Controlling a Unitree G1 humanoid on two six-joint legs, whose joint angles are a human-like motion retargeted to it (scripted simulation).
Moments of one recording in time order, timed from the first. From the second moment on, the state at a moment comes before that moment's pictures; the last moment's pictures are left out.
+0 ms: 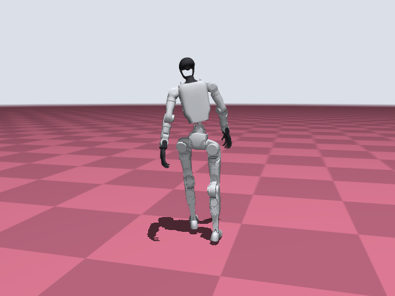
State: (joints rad) left arm 0.25 0.41 -0.12 1.38 -0.28 0.16 -0.08; right arm -0.17 -0.31 0.33 1.02 0.13 0.13 -0.06; waist 0.39 -0.28 0.13; left_leg -0.29 -0.10 0.30 0.26 -0.23 0.08; right_leg 0.05 -0.14 -0.01 0.01 -0.09 0.15
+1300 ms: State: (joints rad) left arm -0.42 0.31 -0.30 1.08 -0.32 0.10 -0.15; right arm 0.26 -0.27 0.29 1.23 -0.03 0.16 0.23; waist -0.05 0.04 0.17; left_leg 0.05 -0.06 -0.08 0.08 -0.38 0.02; right_leg -0.25 -0.10 -0.23 0.81 -0.09 0.06
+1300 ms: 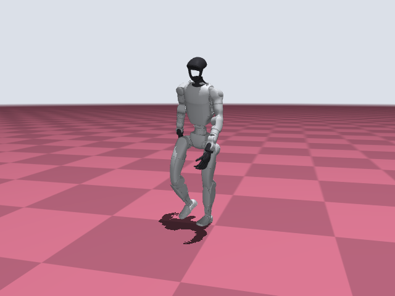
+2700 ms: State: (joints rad) left arm -0.04 0.32 -0.29 1.04 -0.55 0.12 -0.15; right arm -0.10 -0.25 0.38 1.29 0.01 0.18 0.05; waist -0.07 -0.16 0.08; left_leg -0.18 -0.12 0.14 0.95 -0.22 0.16; right_leg -0.10 -0.16 -0.07 0.05 -0.07 0.12
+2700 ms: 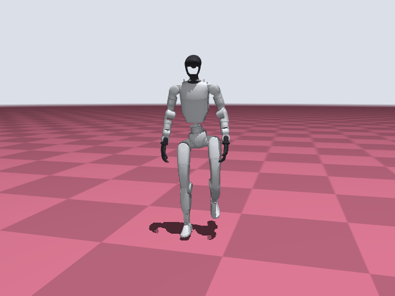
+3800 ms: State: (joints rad) left arm 0.25 0.31 -0.34 1.29 -0.49 0.13 -0.15; right arm -0.41 -0.29 0.33 1.25 0.30 0.16 0.00; waist 0.21 -0.23 0.07; left_leg -0.39 -0.13 0.29 0.67 -0.27 0.12; right_leg 0.01 -0.20 0.02 -0.03 -0.13 0.18
